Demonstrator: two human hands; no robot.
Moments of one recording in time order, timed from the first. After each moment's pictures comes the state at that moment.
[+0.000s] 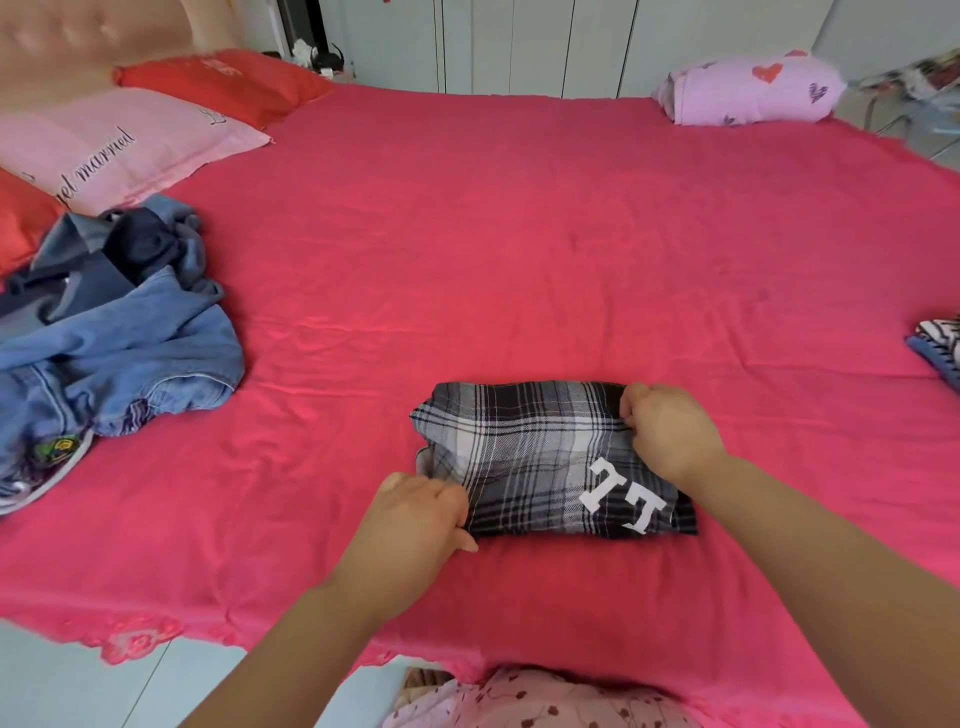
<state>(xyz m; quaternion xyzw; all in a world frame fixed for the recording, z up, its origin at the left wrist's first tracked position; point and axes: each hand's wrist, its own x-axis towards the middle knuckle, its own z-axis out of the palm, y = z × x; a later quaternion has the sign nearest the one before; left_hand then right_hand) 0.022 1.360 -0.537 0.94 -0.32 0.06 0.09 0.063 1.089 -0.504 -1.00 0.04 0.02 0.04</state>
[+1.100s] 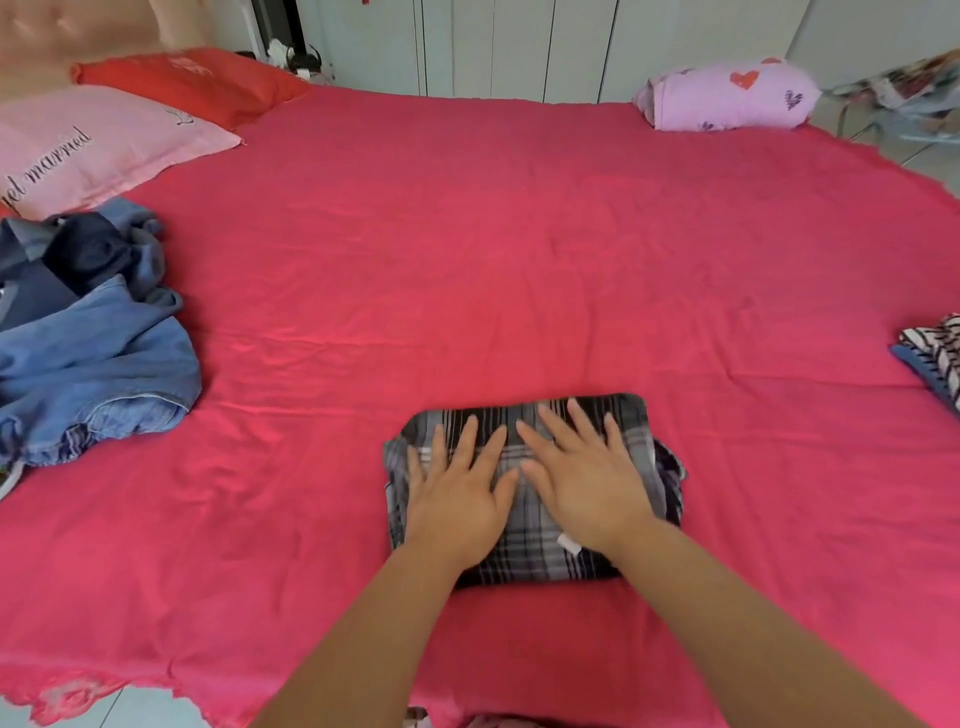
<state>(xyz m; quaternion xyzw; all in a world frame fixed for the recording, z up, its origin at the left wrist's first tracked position) 0.071 1.281 -0.560 0.98 -0.14 -0.07 0.15 0.057 1.135 -0.542 -1.00 -0.07 0.00 0.06</state>
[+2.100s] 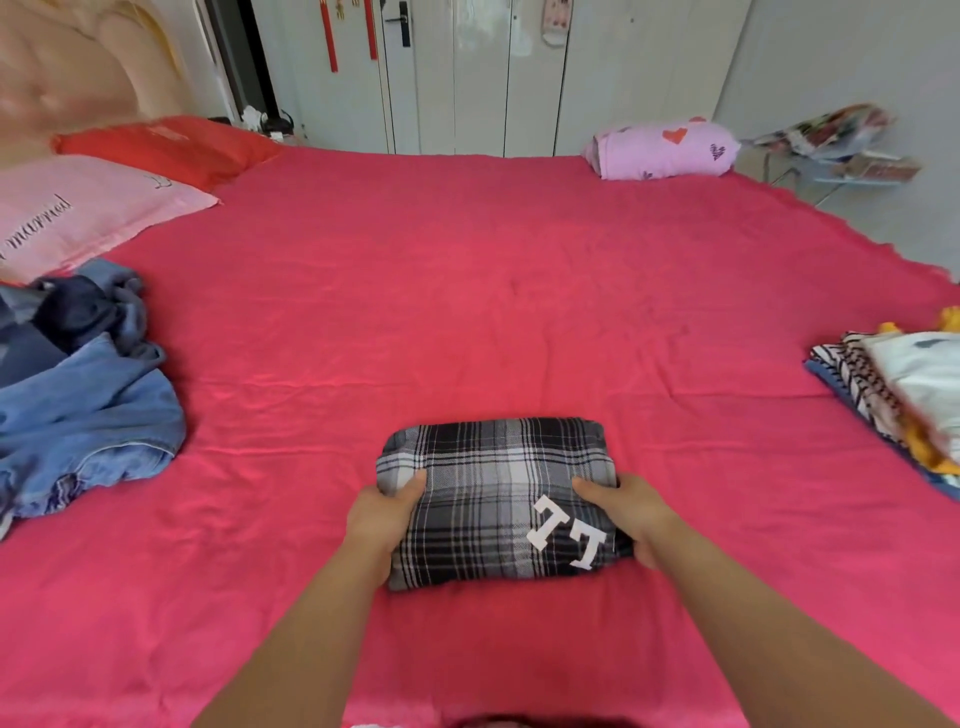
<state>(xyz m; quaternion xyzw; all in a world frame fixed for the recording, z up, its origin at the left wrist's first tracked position) 0.077 1.315 -0.547 0.77 0.22 -0.11 0.58 0.027 1.072 -0.535 -0.74 0.30 0.06 0.60</state>
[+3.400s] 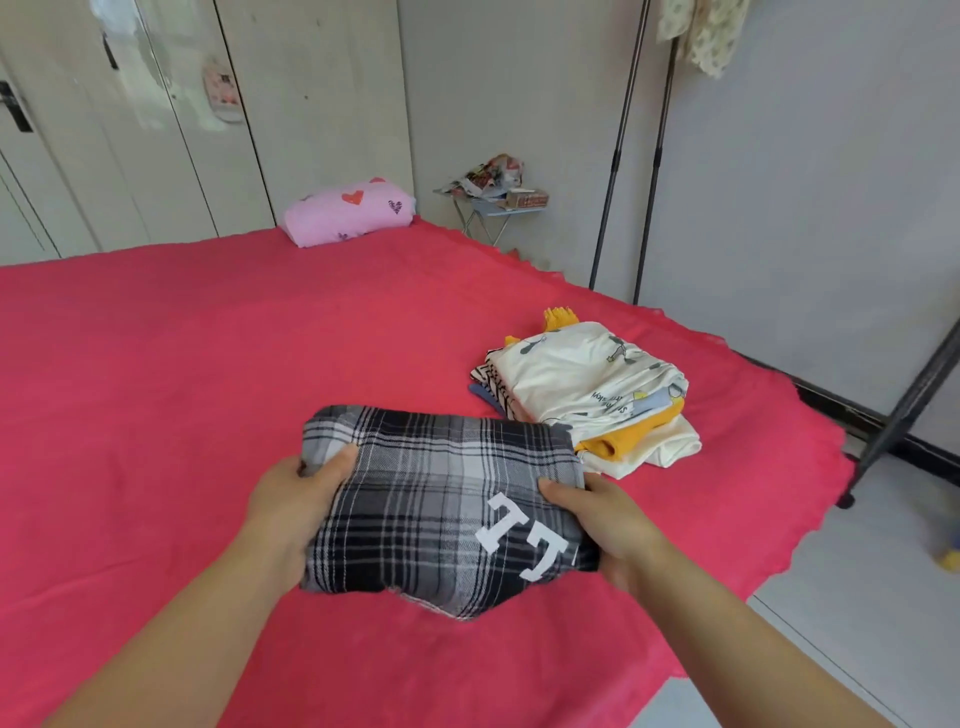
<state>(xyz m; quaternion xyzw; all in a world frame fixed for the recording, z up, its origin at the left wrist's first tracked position) 0.055 1.012 -0.433 0.75 -0.07 -0.20 0.63 -0.113 0.823 -0.476 -0.55 0.34 -0.17 0.74</state>
